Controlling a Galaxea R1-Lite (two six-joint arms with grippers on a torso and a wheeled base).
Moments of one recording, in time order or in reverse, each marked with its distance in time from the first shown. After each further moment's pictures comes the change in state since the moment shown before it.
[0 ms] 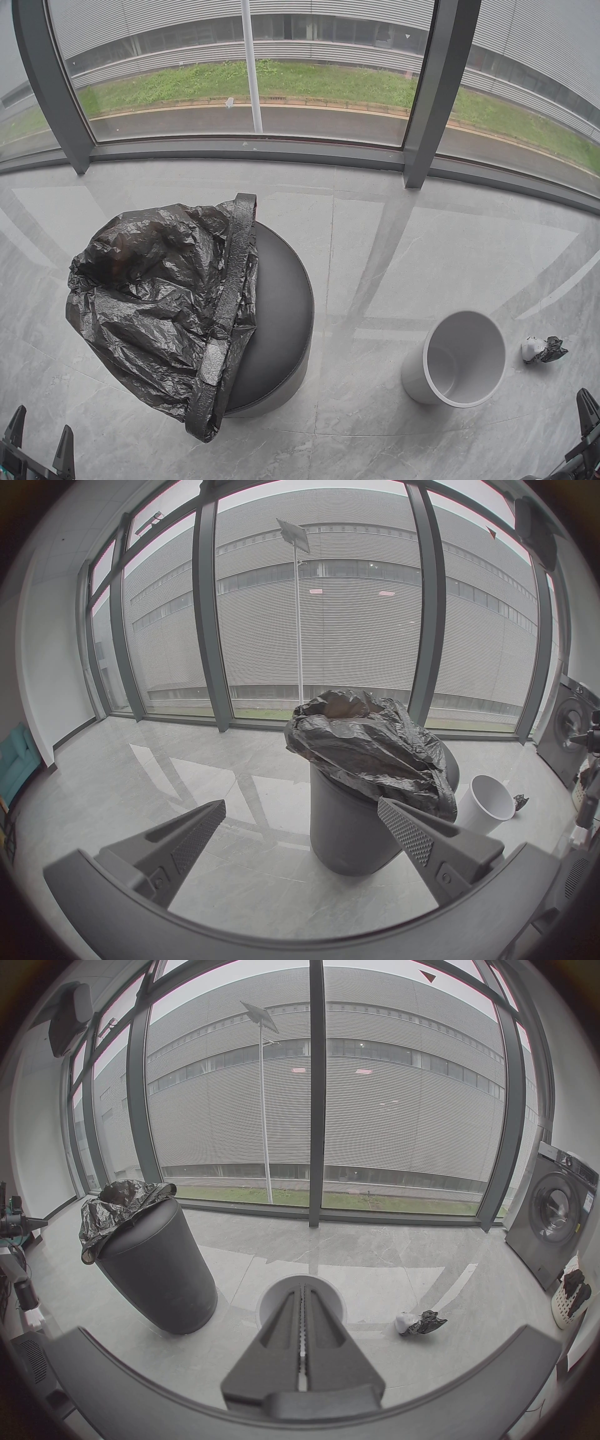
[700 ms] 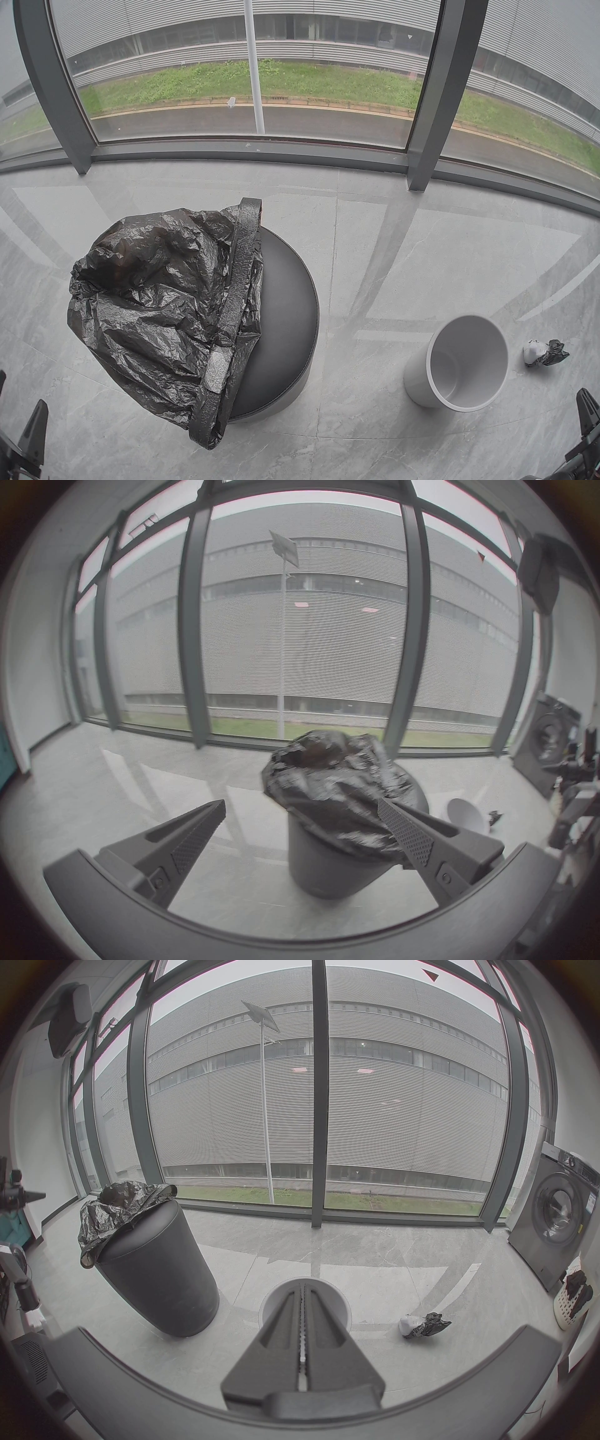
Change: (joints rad) left arm -0.023 0.152 -0.223 0.009 -0.131 -0.019; right arm 0.003 0.003 0.000 0.000 -0.001 0.004
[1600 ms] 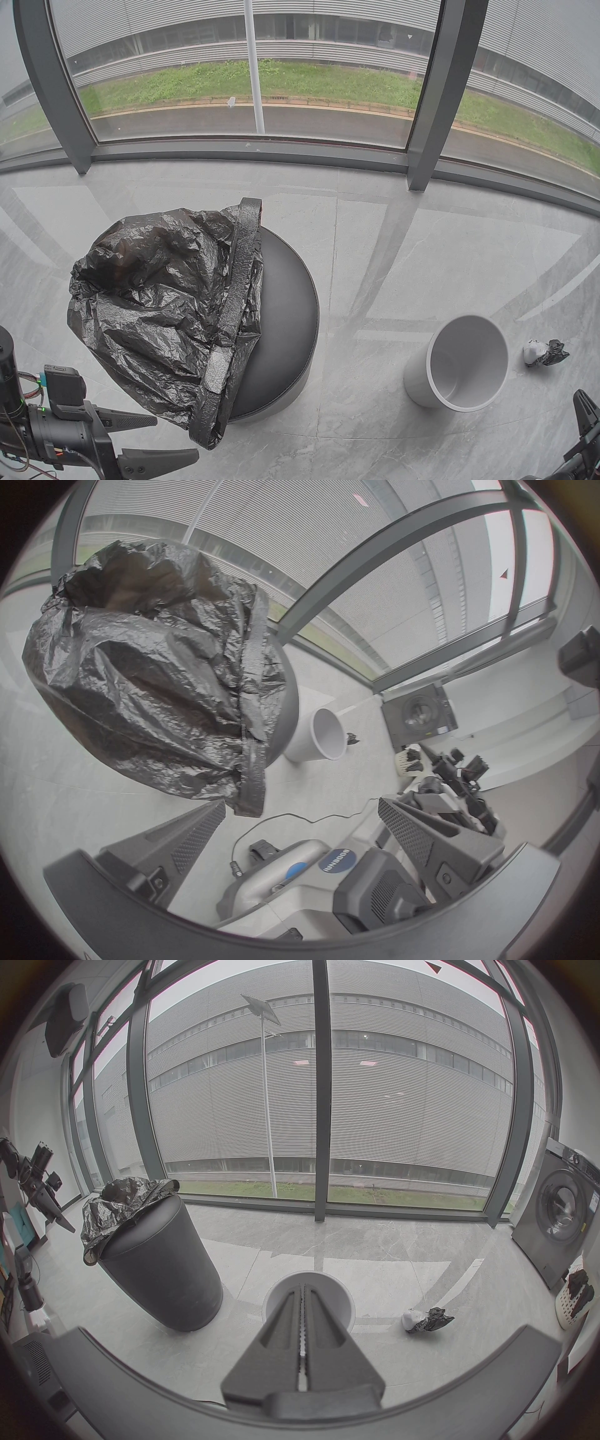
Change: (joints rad) left arm -0.592 0.795 -0.190 0.009 -0.220 -0.398; right arm 0.019 0.037 0.000 -0.001 0.000 0.005
